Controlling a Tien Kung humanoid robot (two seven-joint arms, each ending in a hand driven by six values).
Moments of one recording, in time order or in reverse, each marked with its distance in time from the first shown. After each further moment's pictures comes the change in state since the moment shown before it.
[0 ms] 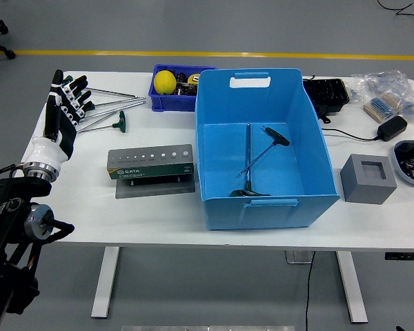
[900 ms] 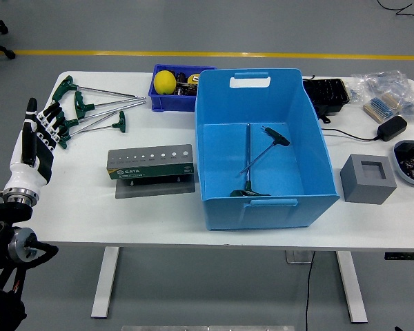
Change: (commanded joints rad) left arm 0.086 0.001 -0.057 0.006 -0.009 -0.006 -0.038; right arm 0.005 0.002 0.003 0.001 -0.013 -0.001 -0.001
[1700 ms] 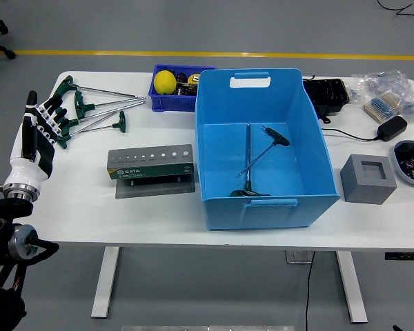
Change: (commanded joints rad) left arm -0.001 0.010 0.019 -0.029 -0.004 0.005 -0.010; right arm 0.000 0.003 0.026 0.001 -0.039 -0.001 -0.009
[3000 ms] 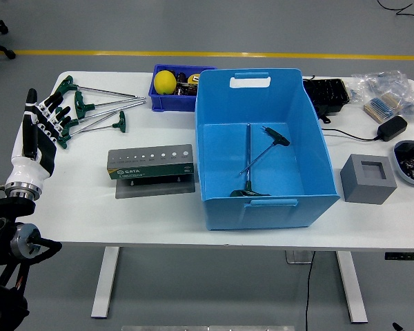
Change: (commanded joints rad) left arm -0.007 -0.008 0.008 -0.009 -0.025 0.014 -0.015; right arm 0.009 0.000 -0.016 0.001 0.022 -0.001 0.005
